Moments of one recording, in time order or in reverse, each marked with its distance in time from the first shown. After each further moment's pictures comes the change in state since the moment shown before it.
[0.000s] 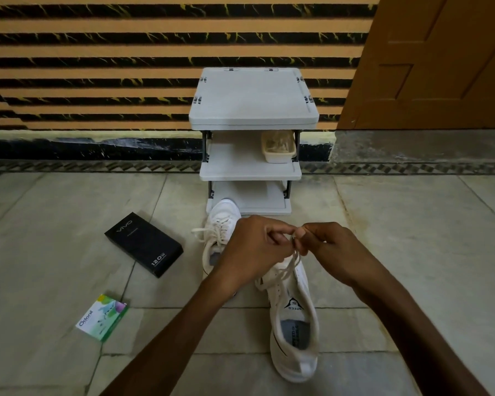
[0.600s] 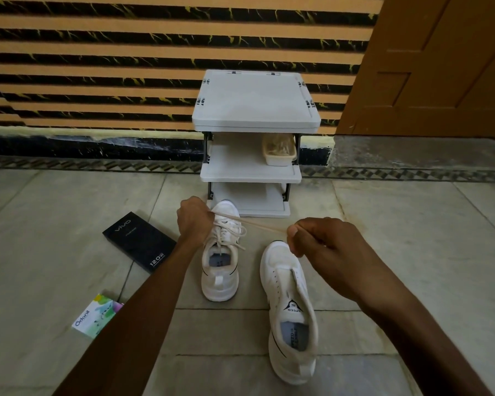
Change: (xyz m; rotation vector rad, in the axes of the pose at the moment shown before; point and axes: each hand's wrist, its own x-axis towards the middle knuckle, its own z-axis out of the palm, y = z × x) left_hand 0.075 -0.117 -0.066 0.497 0.513 -0.509; right_hand -0.026 -0.046 -0.005 -0.087 0.073 -0.207
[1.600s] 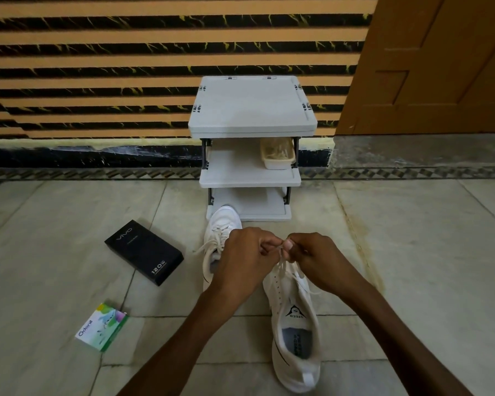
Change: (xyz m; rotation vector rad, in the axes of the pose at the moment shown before) left_hand -0.124 0.049 -0.020 -0.360 -0.329 0.555; right_hand 0.034 0.072 0.038 -0.039 -0.078 -0.020
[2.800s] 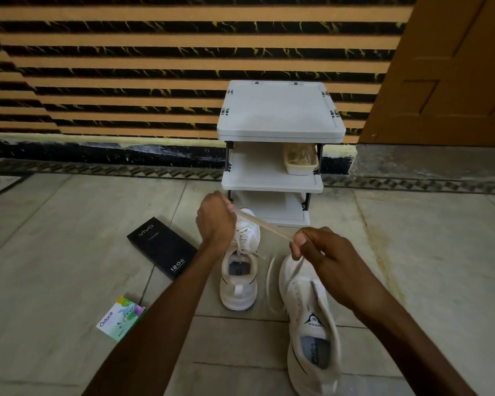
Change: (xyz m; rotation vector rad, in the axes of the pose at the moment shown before) left_hand 0.072 -0.080 -0.049 0.351 0.529 -0.404; right_hand -0.013 -0.058 -0.005 0.216 0.073 -0.012
